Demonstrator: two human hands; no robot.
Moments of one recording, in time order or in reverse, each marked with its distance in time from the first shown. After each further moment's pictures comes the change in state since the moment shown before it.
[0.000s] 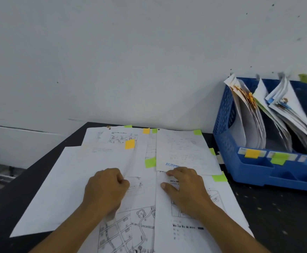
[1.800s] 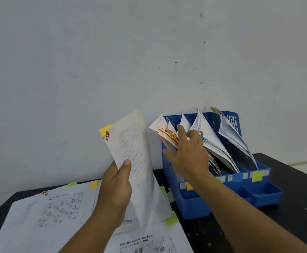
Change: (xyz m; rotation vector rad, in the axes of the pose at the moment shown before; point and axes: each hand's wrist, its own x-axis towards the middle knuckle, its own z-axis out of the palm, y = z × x) left_hand 0.025 0.214 -0.022 -1.314 -0.179 0.146; right_hand 0.059 0.060 -0.195 -0.280 0.669 0.263
